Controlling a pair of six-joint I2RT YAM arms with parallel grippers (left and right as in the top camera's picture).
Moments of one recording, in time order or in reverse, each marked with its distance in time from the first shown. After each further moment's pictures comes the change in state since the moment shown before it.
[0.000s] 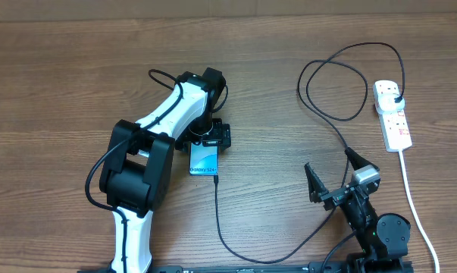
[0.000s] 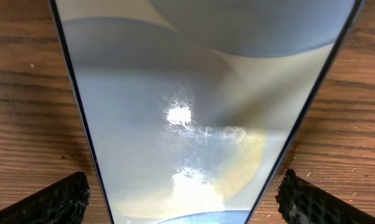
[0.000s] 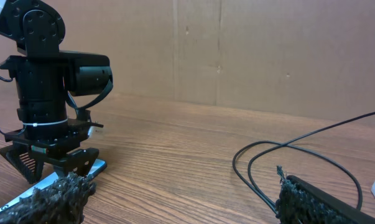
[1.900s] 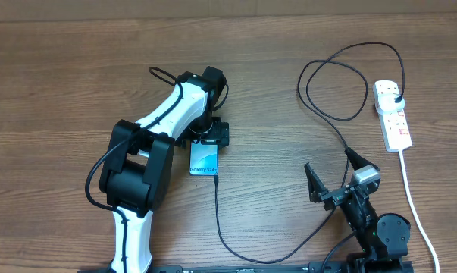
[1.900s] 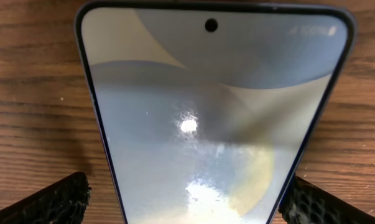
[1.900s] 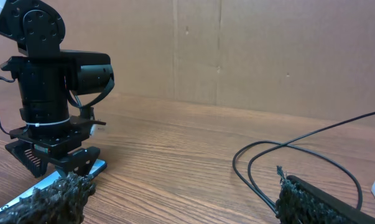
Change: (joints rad) left arm 0.000 0.000 0.000 0.026 -0.060 0.047; right arm 0.000 0.000 0.000 0.000 0.000 0.000
